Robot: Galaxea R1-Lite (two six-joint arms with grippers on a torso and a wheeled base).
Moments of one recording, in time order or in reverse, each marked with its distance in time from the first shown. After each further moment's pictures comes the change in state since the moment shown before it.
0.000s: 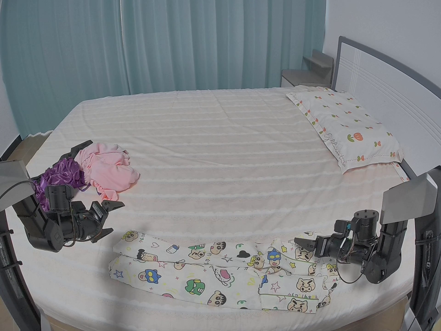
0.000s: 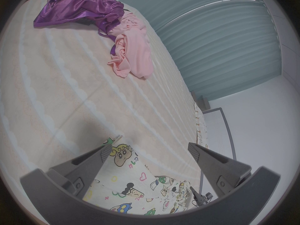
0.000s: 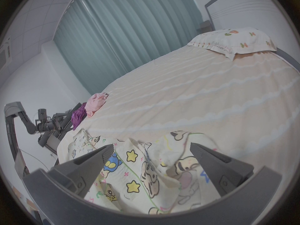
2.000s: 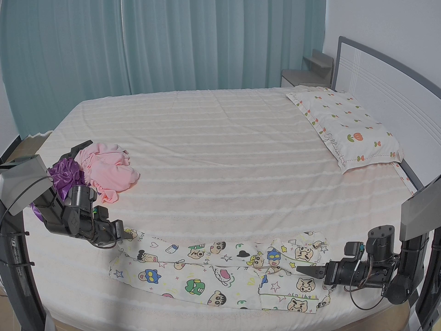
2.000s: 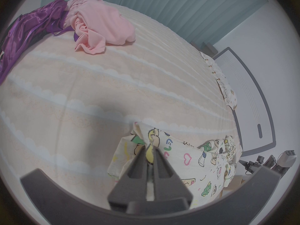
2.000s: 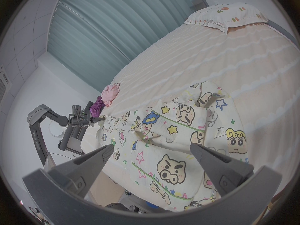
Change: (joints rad) left arm -0.056 0.138 -0.285 0.520 0.035 0.627; right arm 0.129 -0.186 0.334 -0.041 0.064 0.187
